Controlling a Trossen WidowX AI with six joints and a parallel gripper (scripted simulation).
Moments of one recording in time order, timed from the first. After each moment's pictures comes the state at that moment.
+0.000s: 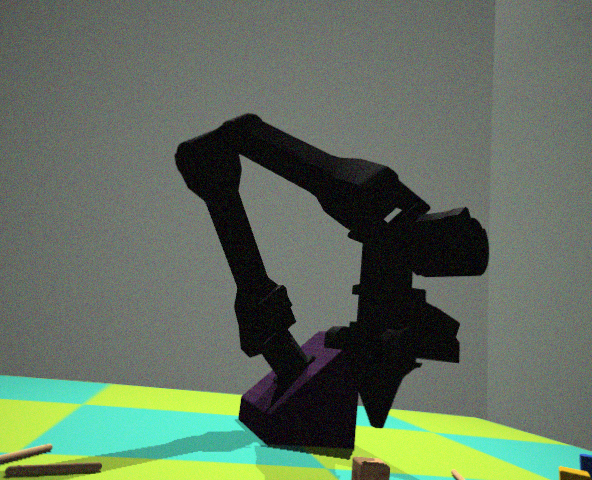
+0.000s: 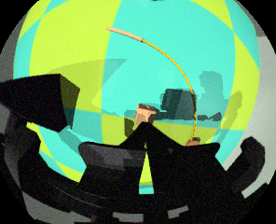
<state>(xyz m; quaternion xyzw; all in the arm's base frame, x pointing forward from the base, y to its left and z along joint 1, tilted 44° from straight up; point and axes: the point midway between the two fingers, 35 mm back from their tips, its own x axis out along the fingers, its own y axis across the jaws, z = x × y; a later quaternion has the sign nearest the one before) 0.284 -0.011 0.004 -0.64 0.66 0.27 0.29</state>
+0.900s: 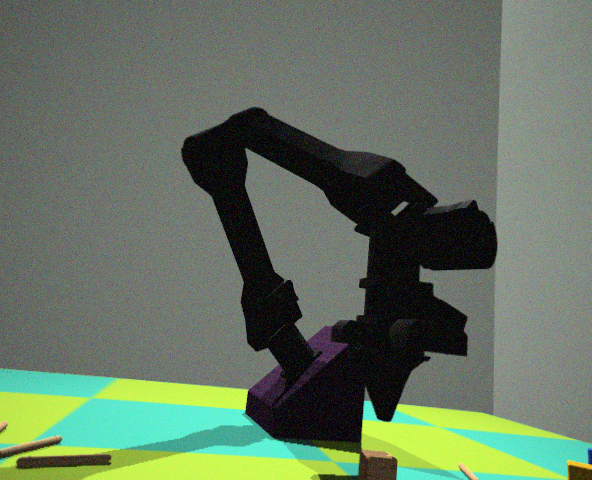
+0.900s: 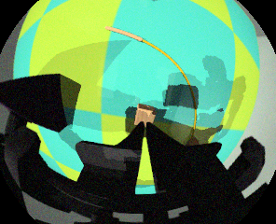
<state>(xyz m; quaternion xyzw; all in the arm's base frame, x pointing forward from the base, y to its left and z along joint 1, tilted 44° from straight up) 0.284 -0.011 0.004 -0.64 0.66 0.27 0.29</state>
